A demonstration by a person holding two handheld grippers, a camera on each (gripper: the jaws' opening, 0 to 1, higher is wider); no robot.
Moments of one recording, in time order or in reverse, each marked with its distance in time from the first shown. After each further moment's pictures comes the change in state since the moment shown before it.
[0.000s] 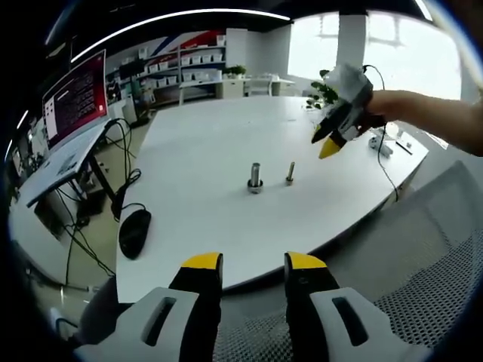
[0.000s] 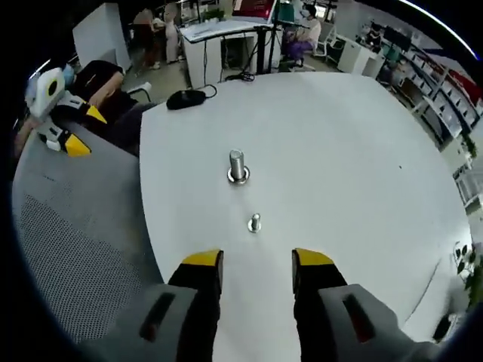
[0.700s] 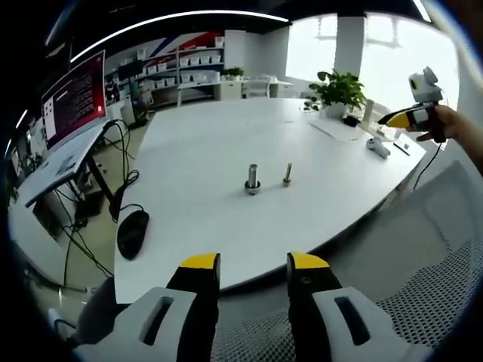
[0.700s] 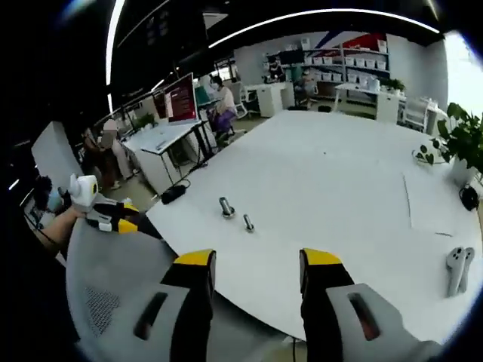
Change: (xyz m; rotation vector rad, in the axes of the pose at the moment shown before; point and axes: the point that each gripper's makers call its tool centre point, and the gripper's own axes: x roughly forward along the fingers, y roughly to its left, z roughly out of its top) left arm -0.001 -0.003 0.001 0.000 -0.011 -0.015; right arm -0.146 0.018 -0.072 0.511 -0.416 -0.154
